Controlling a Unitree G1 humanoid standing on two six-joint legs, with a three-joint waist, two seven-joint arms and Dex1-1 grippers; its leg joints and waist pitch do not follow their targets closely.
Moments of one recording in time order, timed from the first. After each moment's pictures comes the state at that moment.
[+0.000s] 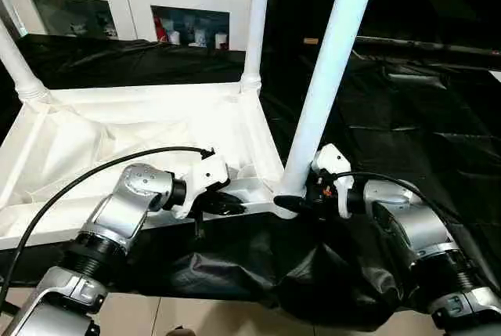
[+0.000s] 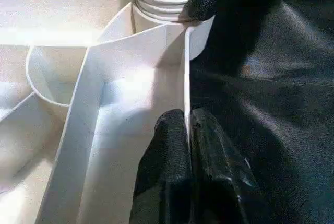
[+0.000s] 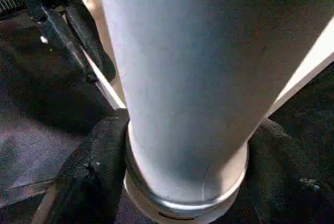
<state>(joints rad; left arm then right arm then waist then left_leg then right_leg) -0.51 0.42 -0.30 0.39 0.00 0.22 -1.20 -0.43 -0.35 0.19 0.39 0.12 0.25 1.00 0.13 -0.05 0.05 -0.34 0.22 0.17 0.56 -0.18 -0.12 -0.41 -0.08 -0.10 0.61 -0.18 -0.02</state>
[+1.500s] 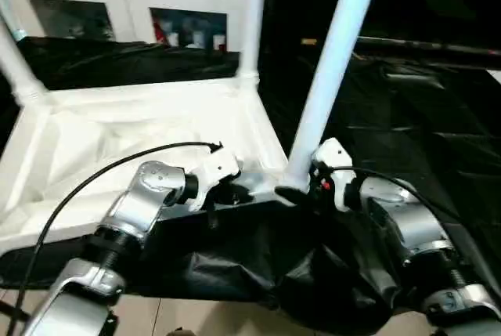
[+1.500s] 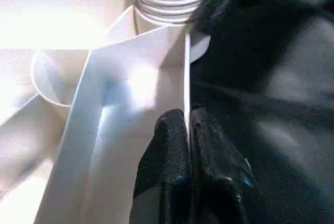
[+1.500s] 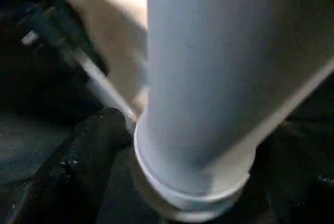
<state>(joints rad) -0.54 0.39 -0.30 0.45 0.03 0.19 -1.18 -0.43 -0.36 0.20 0.38 0.09 0.23 0.98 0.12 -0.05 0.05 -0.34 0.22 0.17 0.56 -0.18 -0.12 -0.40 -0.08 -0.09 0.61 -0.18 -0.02</state>
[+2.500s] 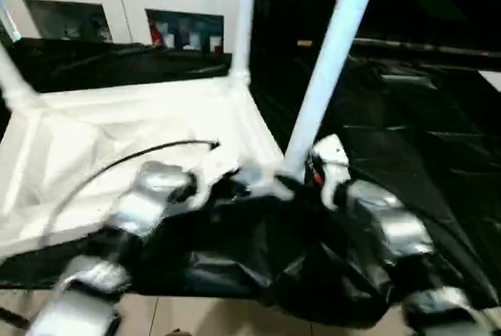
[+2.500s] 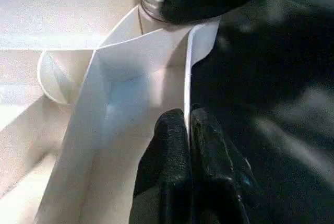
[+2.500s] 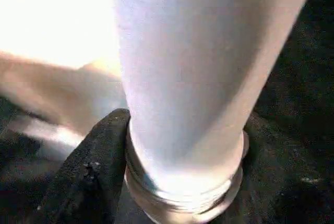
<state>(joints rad) -0.62 0.25 -0.28 0.58 0.10 0.24 -0.89 -0.49 -0.11 0.04 0.54 0.09 0.27 0.48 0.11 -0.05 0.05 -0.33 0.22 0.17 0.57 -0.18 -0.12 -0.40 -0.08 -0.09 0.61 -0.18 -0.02</state>
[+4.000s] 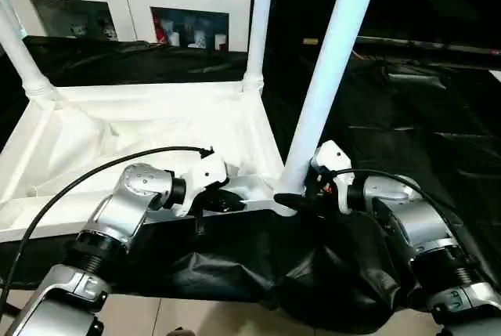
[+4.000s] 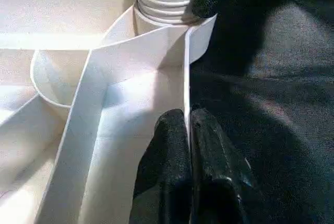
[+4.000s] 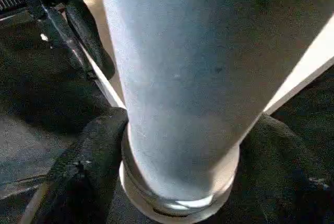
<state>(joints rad) -0.52 0.41 -0.28 0.45 0.01 0.13 -1.20 -0.46 -0.35 0.19 0.41 0.11 0.22 1.01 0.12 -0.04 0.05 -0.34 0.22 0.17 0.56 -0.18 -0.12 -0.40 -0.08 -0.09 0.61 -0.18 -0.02</state>
